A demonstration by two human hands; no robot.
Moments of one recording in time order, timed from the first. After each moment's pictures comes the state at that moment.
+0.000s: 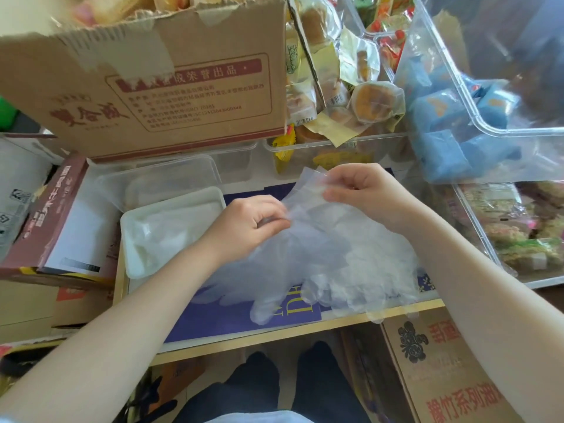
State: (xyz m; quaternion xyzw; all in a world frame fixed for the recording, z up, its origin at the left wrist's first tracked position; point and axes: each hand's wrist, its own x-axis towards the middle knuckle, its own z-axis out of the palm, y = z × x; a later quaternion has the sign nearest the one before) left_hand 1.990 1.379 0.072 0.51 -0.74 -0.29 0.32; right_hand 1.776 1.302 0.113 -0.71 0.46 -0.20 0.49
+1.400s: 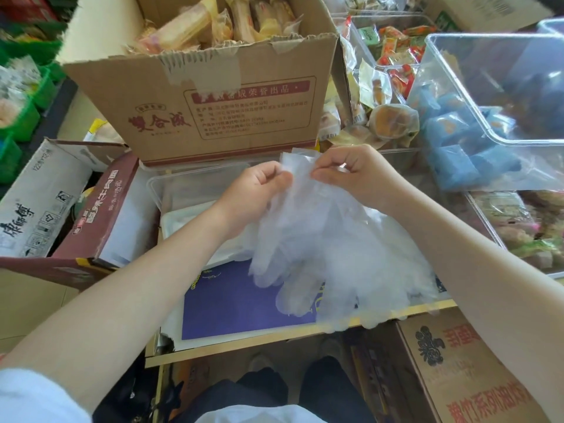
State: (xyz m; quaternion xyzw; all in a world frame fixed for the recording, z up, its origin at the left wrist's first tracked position) left_hand 2.031 1.386 0.123 0.54 -0.52 -0.50 0.43; right_hand 1.849 1.325 0.152 -0.82 0.38 -0.24 0.36
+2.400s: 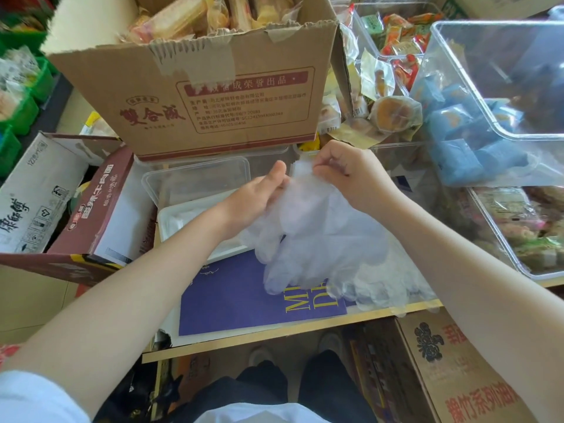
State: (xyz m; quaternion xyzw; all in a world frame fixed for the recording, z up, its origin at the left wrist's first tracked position) left_hand 2.032 1.385 0.110 0.54 -0.53 -0.57 0.33; right_hand 1.852 1.330 0.138 -0.83 0.42 -0.25 0.27
